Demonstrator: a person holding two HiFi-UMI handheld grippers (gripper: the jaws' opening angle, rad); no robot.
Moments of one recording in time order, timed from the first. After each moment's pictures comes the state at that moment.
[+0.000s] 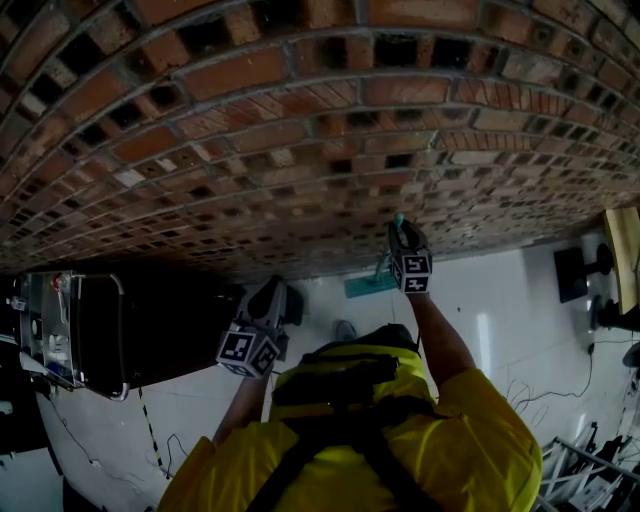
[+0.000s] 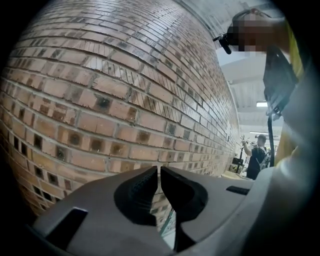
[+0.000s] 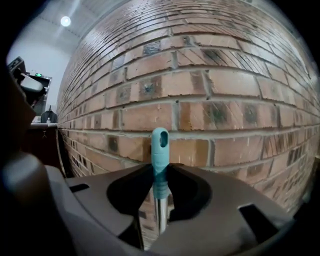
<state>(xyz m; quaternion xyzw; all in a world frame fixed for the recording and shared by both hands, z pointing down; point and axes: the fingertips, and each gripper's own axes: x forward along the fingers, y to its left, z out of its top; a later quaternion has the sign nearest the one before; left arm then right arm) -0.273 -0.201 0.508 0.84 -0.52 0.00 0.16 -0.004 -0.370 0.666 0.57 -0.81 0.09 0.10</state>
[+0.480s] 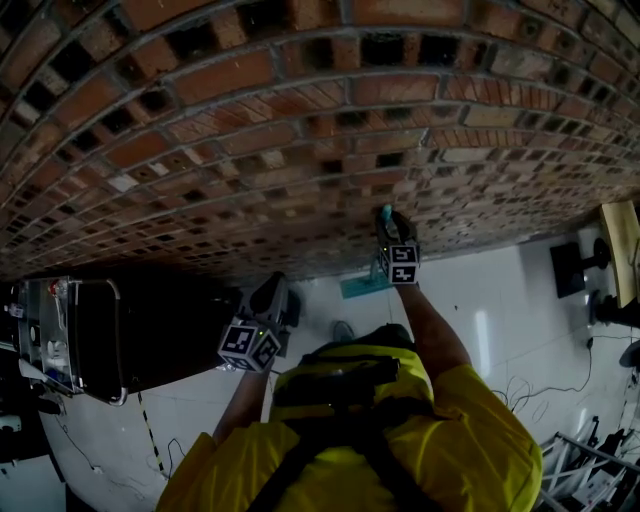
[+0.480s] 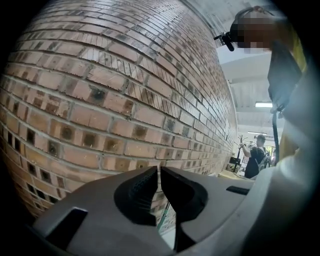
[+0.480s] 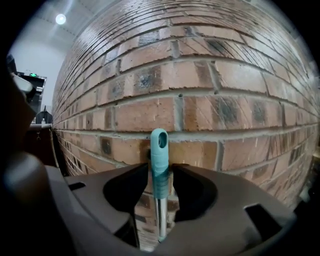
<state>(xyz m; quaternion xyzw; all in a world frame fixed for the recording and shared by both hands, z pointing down) -0.257 -0.212 0.519 0.84 -0.51 0.00 0.17 -0.011 -0.387 0.676 0.58 -0.80 0.10 0.12</state>
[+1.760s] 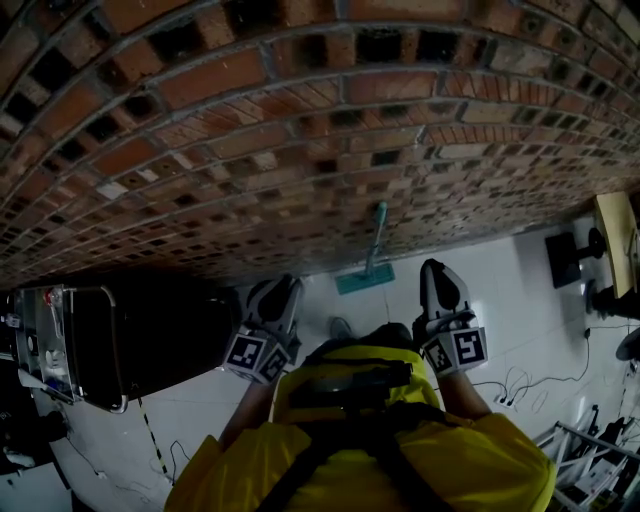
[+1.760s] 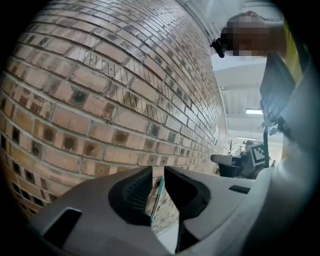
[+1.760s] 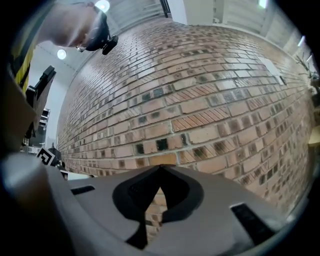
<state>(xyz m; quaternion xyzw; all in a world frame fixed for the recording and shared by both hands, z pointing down) -0.217 -0.202 0.488 0.87 -0.46 -0.02 0.17 0.024 -0.209 0.445 0.56 -0.82 0.10 -0.04</state>
